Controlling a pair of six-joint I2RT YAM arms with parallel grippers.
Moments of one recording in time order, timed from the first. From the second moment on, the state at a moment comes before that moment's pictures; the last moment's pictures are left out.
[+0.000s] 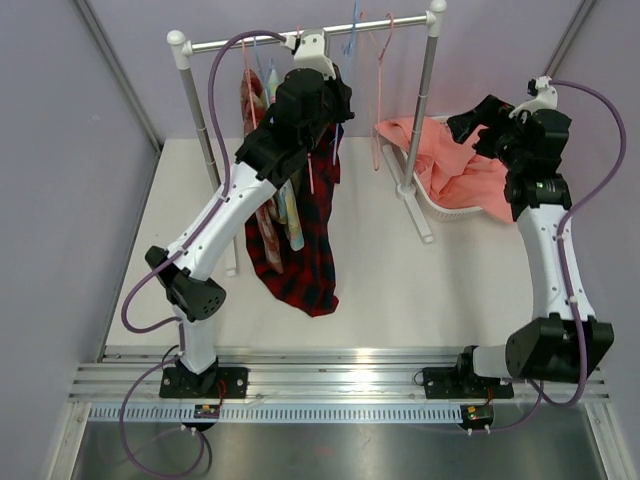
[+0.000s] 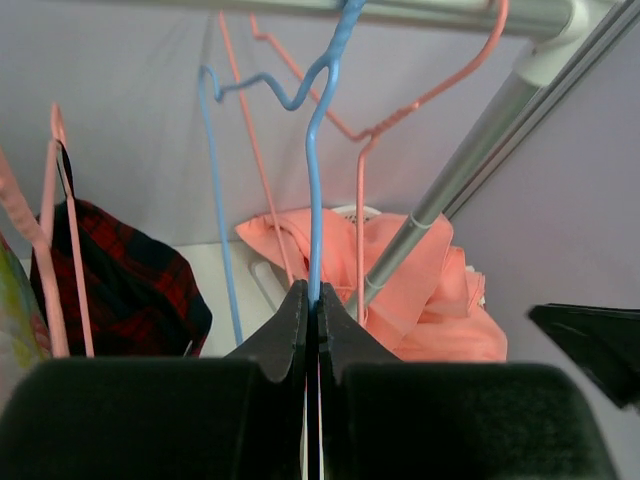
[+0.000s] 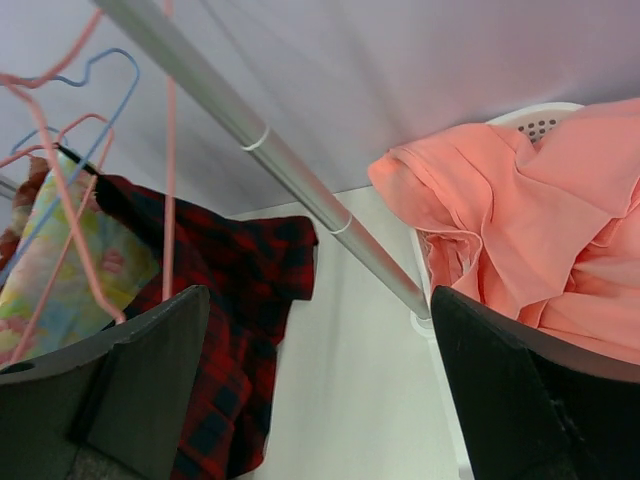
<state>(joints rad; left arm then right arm) -0.71 1.90 2.30 -0.43 -0.34 -0.38 -0.09 1.39 1.43 -0.18 -0.31 0.45</state>
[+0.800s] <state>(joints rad) -0.80 1.57 2.14 -0.55 -0.31 -0.41 -0.09 1.12 1.34 -0.35 -0.31 0.43</state>
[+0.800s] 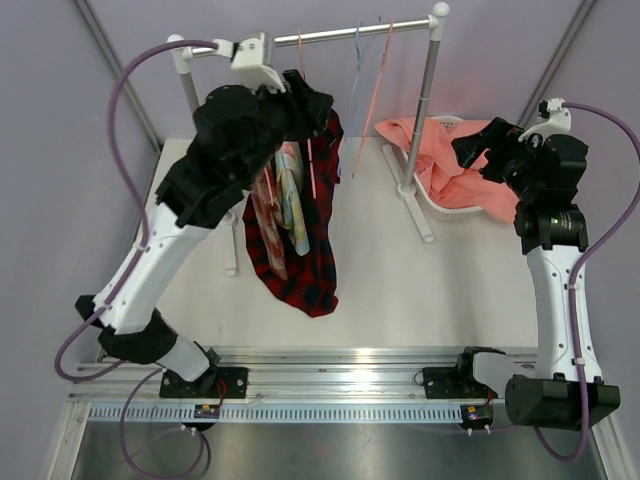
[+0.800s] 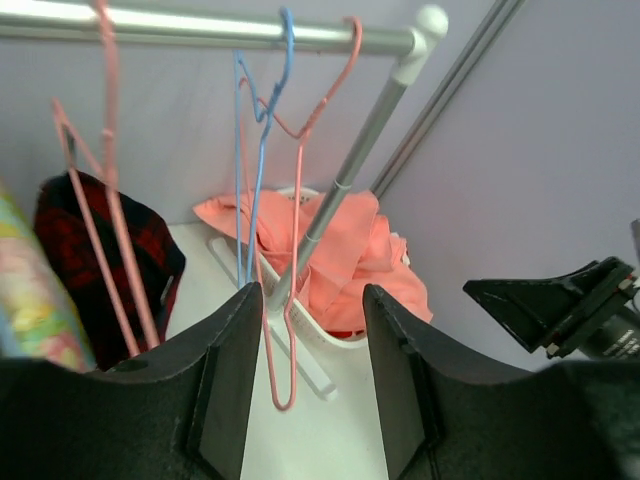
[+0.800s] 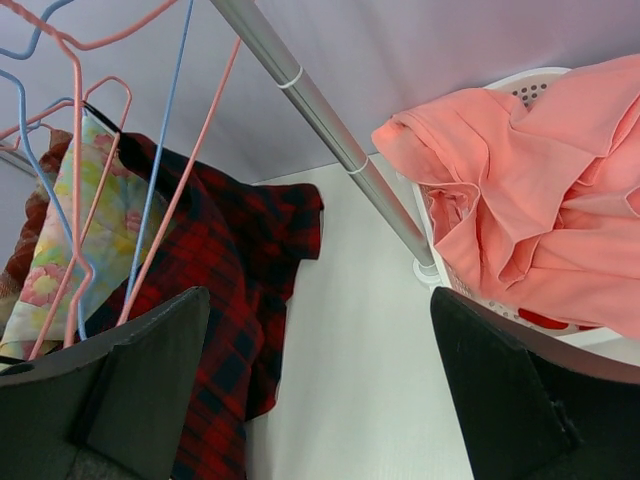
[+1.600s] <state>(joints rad) -0.70 1.71 2.13 -0.64 -0.41 -0.36 -0.09 1.08 1.31 -0.40 -0.31 0.41</state>
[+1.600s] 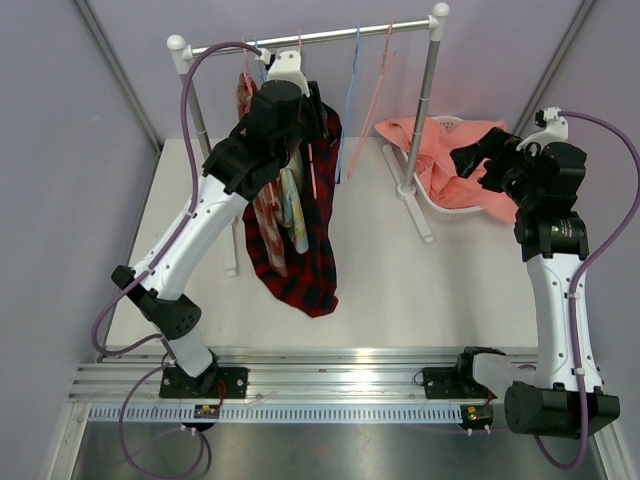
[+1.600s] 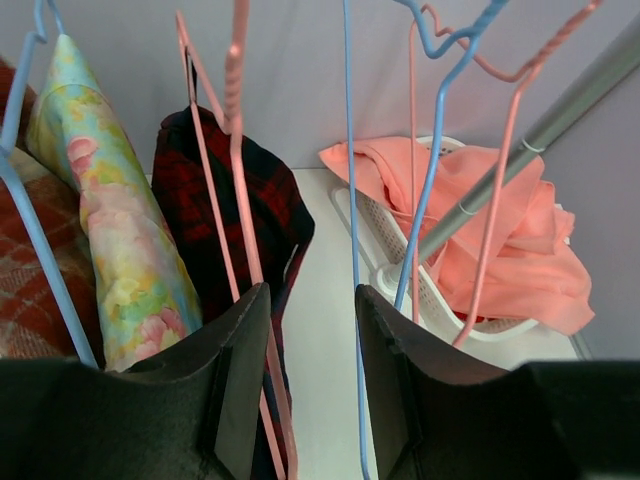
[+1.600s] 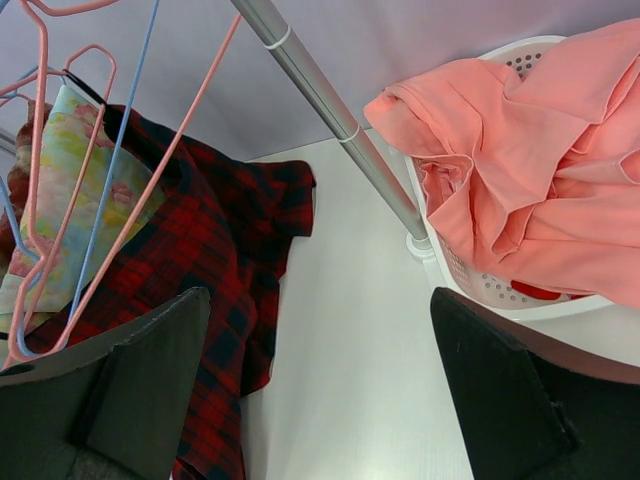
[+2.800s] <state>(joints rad) -0.67 1.73 2.05 -0.60 -0.45 -0.32 -0.09 1.07 1.27 -0.39 -0.33 0.42</state>
